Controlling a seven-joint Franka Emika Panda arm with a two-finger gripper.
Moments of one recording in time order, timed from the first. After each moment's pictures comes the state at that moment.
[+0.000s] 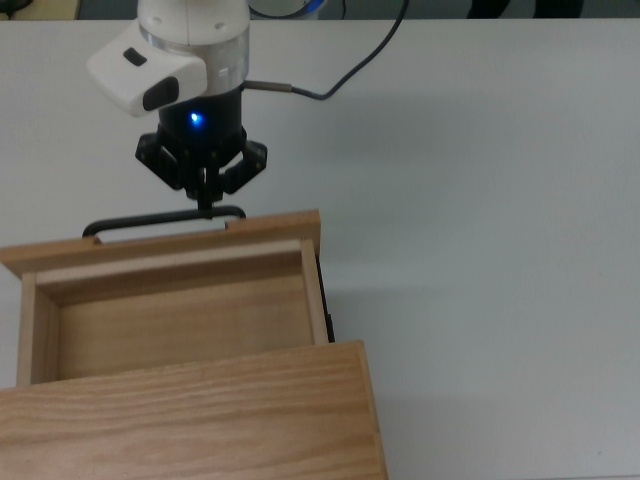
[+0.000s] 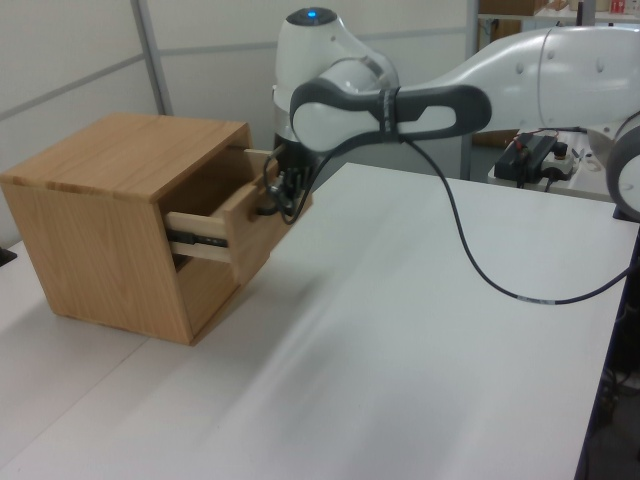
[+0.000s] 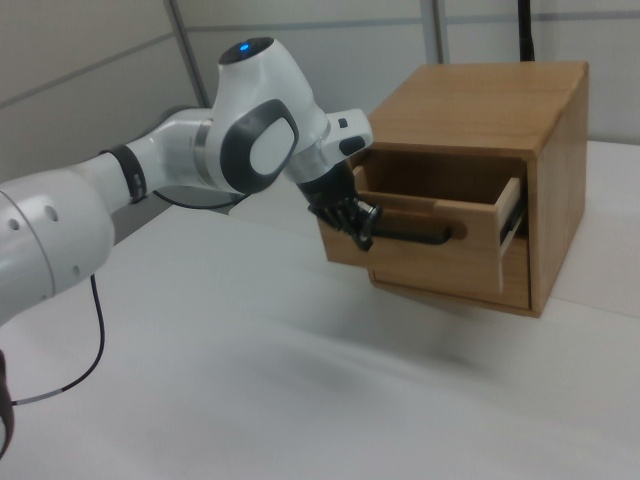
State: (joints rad) arm -0.05 0.36 0.08 -1.37 -0.12 2.06 0.03
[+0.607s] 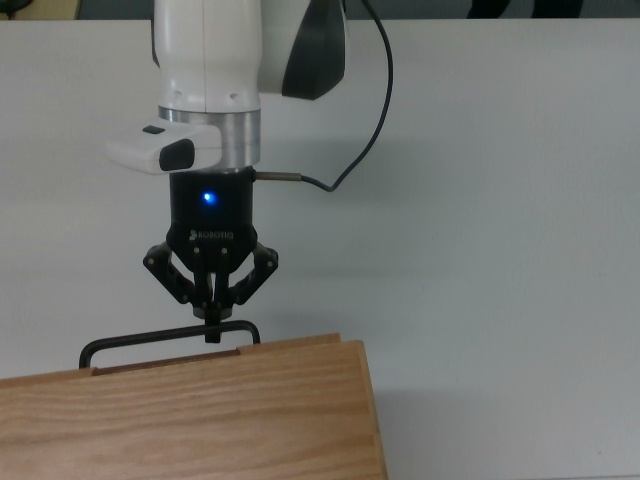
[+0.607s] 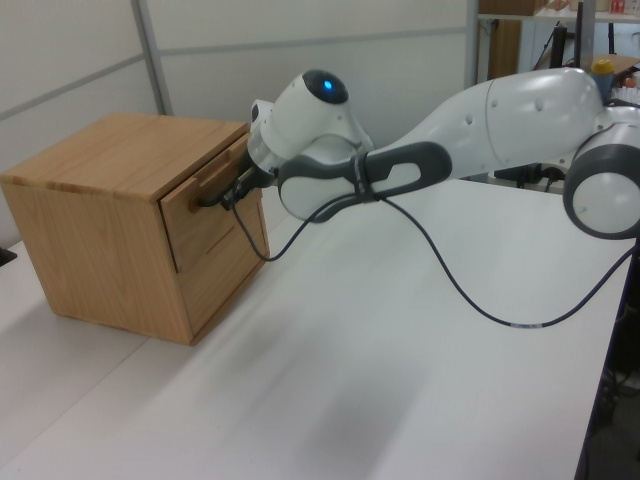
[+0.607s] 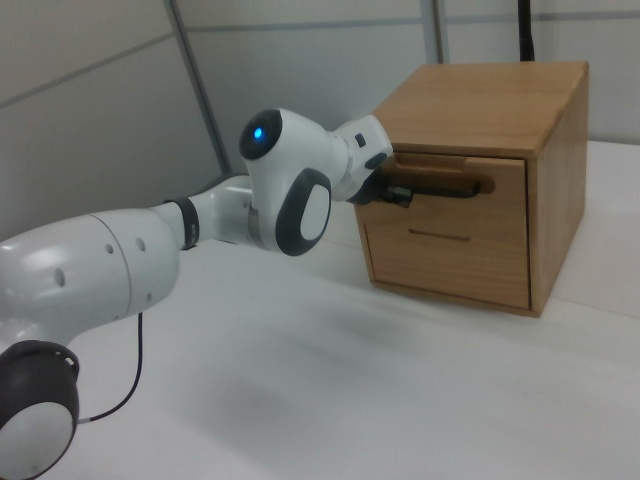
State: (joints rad) arm -0.05 0.52 0.08 -1.41 -0.12 2.75 0.03
